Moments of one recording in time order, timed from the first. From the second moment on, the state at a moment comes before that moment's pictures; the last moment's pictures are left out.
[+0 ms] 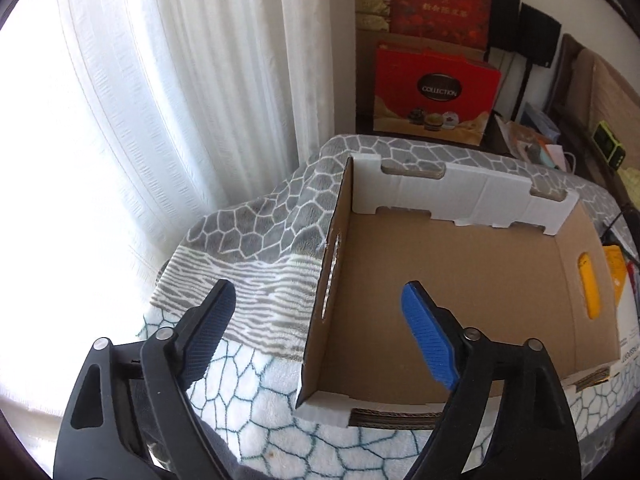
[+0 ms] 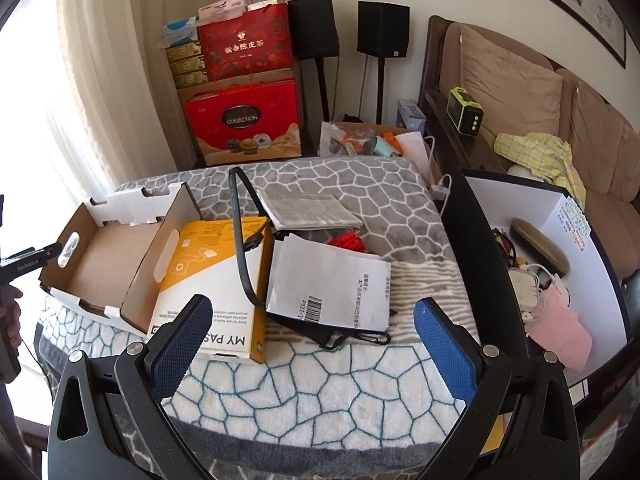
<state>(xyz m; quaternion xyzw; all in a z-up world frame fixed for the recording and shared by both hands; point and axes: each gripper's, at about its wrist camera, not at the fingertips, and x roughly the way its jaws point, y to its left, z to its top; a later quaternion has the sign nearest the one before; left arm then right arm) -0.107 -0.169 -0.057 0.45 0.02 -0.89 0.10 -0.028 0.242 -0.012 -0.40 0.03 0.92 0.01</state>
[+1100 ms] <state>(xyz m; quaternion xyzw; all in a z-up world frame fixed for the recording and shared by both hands) -0.118 -0.164 -0.102 0.49 0.00 -0.87 0.06 -0.083 0.329 -0.078 -0.48 0.17 0.86 -0.01</state>
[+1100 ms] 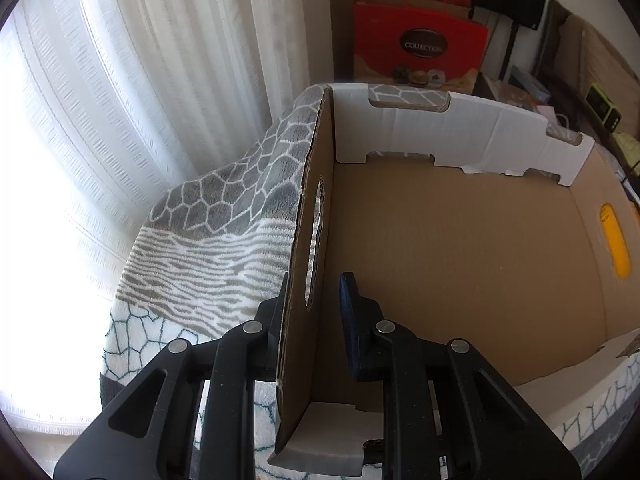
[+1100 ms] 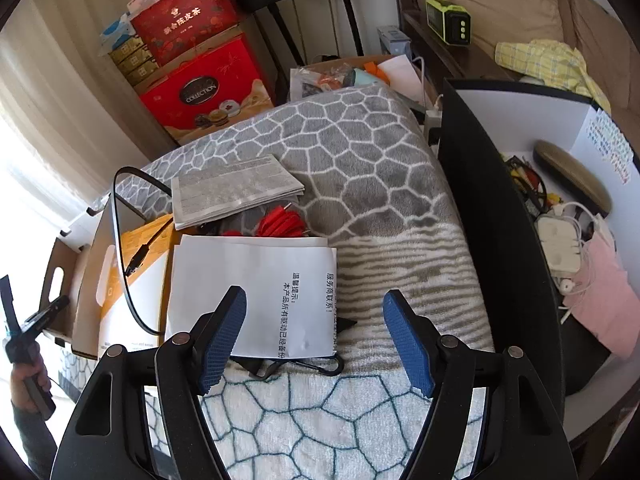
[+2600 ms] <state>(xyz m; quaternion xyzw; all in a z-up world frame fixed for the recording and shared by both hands) -0.120 -0.162 -0.103 0.49 0.01 -0.87 0.06 -0.073 0.278 -0.068 -0.47 0.29 0.81 -0.20</state>
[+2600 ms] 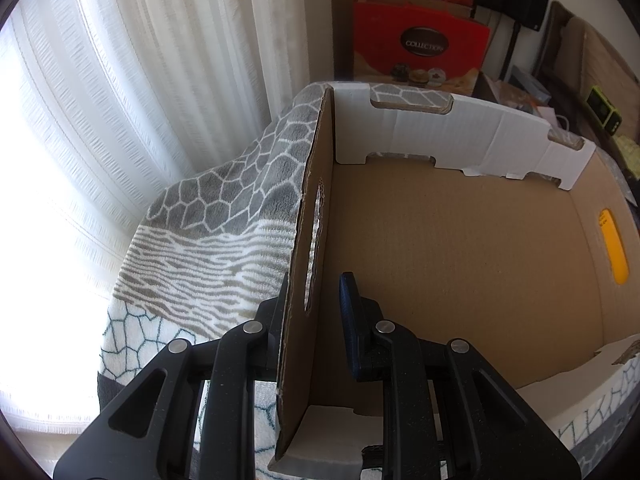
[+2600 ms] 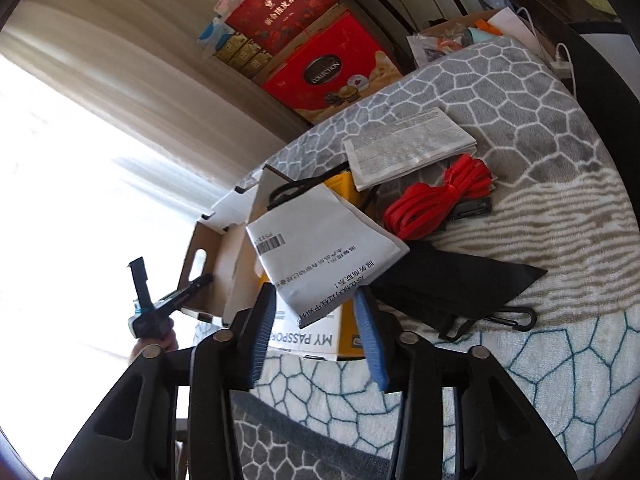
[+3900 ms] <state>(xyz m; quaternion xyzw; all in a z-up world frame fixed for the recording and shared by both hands) -0.121 -0.164 -0.100 0.50 0.00 -0.87 0.06 -0.073 0.276 -0.037 -0.42 0.35 0.80 -0.24</state>
